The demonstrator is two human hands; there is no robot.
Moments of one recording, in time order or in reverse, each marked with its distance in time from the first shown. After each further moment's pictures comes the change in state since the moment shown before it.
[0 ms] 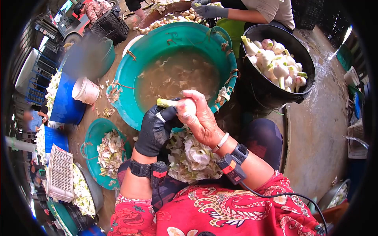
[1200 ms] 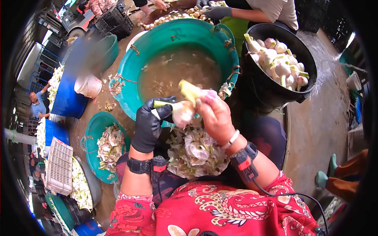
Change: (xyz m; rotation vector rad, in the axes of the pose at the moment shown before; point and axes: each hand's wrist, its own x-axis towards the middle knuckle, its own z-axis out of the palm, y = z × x) left_hand -0.015 0.004 -0.018 -0.096 0.072 -0.078; right_hand -0.007 -0.028 -0.020 -0.089 0.059 -0.052
